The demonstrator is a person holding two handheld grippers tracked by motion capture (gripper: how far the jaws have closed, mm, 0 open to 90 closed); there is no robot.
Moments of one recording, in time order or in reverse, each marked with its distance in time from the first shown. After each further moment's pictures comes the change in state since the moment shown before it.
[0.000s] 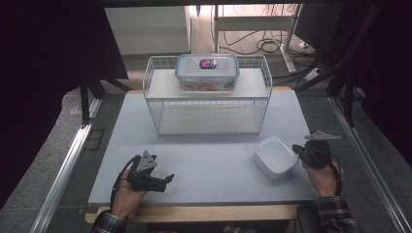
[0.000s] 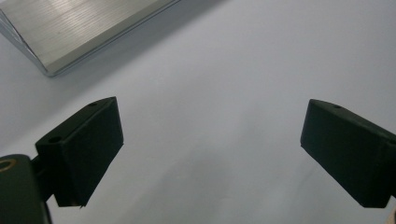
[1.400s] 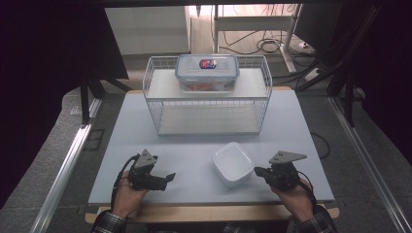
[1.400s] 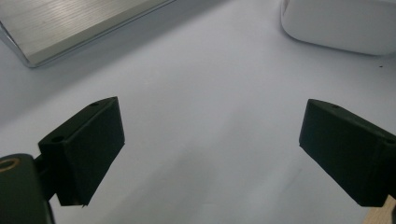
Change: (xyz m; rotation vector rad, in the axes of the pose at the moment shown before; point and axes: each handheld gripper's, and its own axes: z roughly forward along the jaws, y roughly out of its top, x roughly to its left) left arm 0.003 0.002 0.001 -0.008 -0.050 -0.090; right arm 0.116 -0.011 -0.016 0.015 0.337 -0.172
